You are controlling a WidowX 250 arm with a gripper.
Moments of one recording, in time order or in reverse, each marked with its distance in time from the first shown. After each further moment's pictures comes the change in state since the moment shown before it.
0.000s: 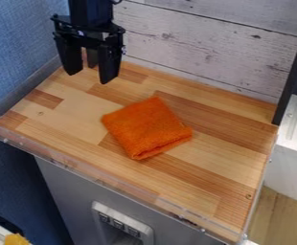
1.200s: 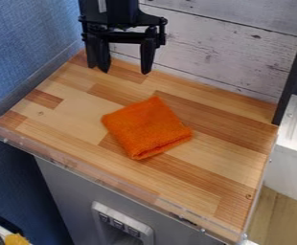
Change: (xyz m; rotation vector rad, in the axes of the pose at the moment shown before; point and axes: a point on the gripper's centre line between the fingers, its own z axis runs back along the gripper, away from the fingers) arm 0.032 -0.031 0.005 0.020 -0.173 0.377
